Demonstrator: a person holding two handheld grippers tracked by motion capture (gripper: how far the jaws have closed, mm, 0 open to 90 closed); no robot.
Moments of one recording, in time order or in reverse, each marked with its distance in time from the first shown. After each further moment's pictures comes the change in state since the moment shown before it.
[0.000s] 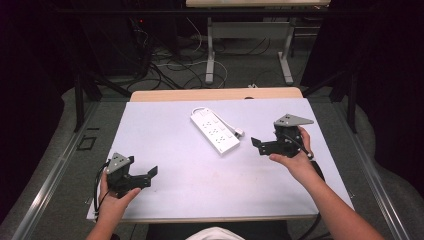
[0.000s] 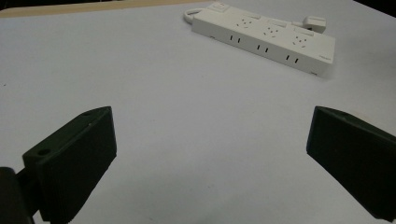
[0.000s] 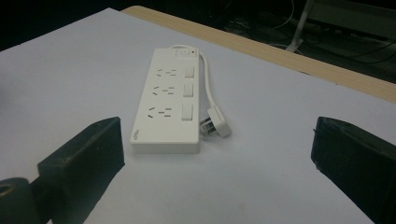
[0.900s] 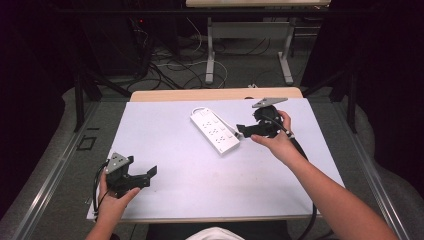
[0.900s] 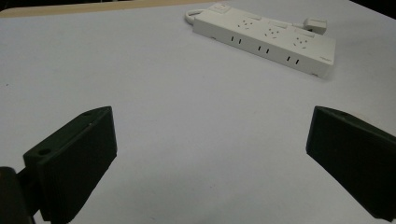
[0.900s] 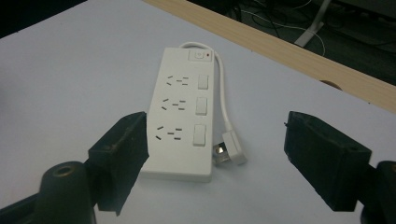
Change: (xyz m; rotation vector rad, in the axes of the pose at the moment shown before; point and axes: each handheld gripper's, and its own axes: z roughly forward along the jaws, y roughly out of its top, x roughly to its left) left arm 0.002 0.000 -0.001 -0.004 -0.001 -0.001; right arm 0.008 0.048 0.048 0.114 0.037 -0.040
